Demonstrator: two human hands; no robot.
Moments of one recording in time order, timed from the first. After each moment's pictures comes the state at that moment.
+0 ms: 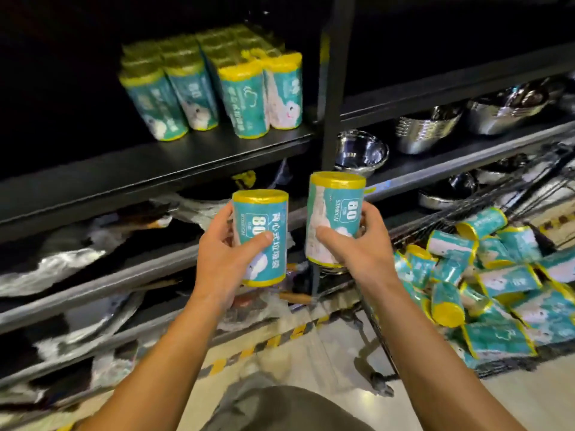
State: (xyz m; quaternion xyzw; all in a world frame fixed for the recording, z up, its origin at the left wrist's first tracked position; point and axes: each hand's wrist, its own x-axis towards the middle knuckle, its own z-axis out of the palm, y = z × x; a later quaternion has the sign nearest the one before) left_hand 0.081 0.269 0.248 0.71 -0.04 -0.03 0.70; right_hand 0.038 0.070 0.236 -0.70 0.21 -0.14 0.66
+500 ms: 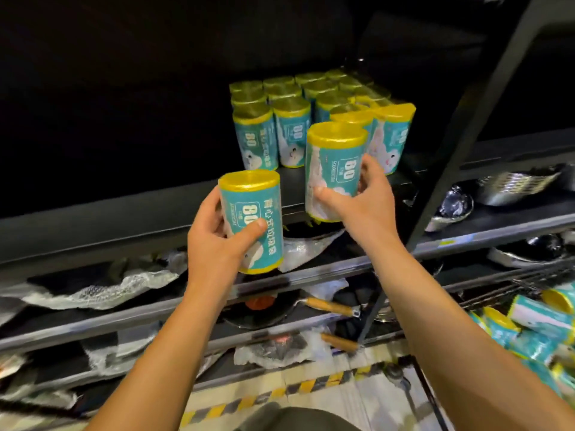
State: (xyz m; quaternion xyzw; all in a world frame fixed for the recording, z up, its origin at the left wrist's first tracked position) left_hand 0.168 0.397 0.295 0.71 -0.05 0.14 0.69; right_hand 0.199 0.184 0.305 -0.77 0.07 -0.21 0.59
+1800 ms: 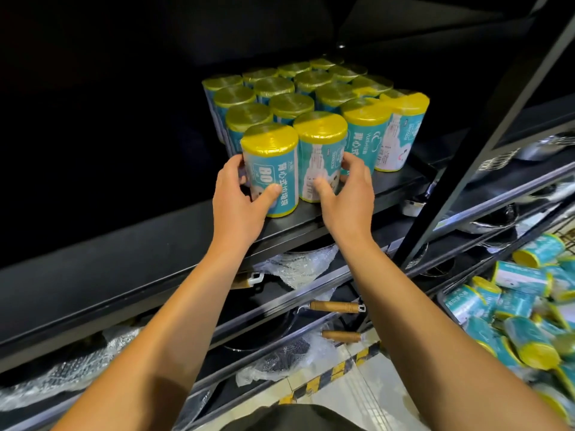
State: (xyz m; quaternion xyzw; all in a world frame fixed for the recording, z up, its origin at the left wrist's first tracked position) left_hand 0.331 0.409 0.279 0.82 -0.15 0.15 0.54; right_hand 0.280 0.250 0.276 -0.81 0.19 -0.32 0.45
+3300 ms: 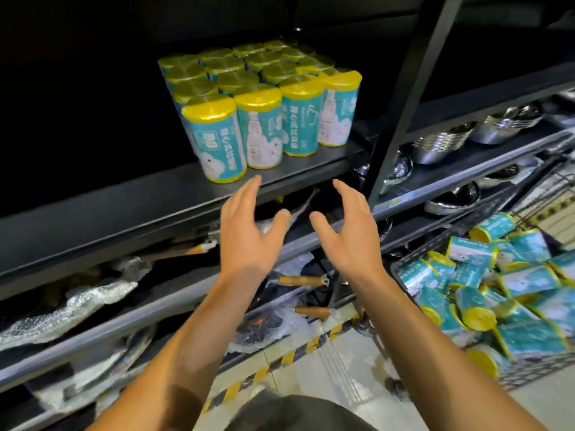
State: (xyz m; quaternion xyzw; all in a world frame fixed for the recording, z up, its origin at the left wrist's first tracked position) left_hand 0.175 0.341 0.265 0.85 -0.15 0.13 0.48; right_hand 0.124 0.187 0.254 -0.87 0.15 -0.23 0.41
